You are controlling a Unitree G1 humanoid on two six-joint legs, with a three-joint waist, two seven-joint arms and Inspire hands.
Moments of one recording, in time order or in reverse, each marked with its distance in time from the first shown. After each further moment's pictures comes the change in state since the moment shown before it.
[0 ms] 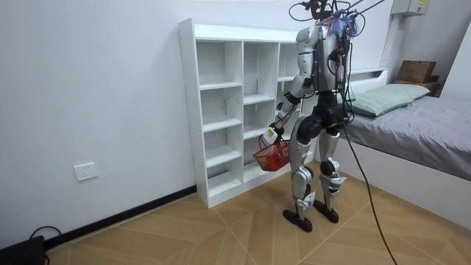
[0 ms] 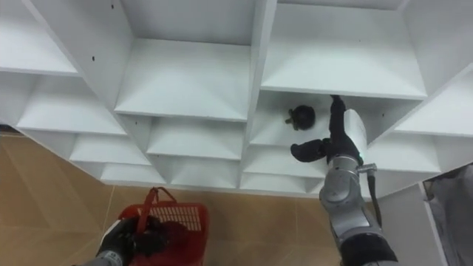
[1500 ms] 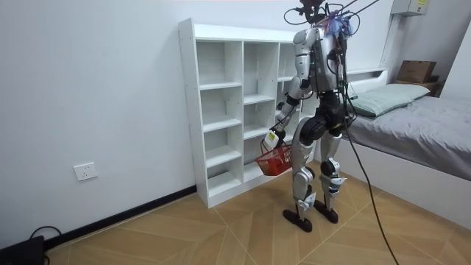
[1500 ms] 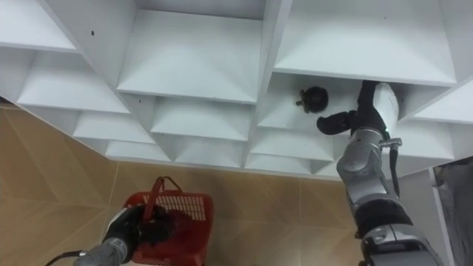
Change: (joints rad) left arm -0.083 0.003 -0.018 0.060 -0.019 -0.002 -0.013; right arm -0.179 -0.084 -0.030 0.142 0.037 0.000 -0.059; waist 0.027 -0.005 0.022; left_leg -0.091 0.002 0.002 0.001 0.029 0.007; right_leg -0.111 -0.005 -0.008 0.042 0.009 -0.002
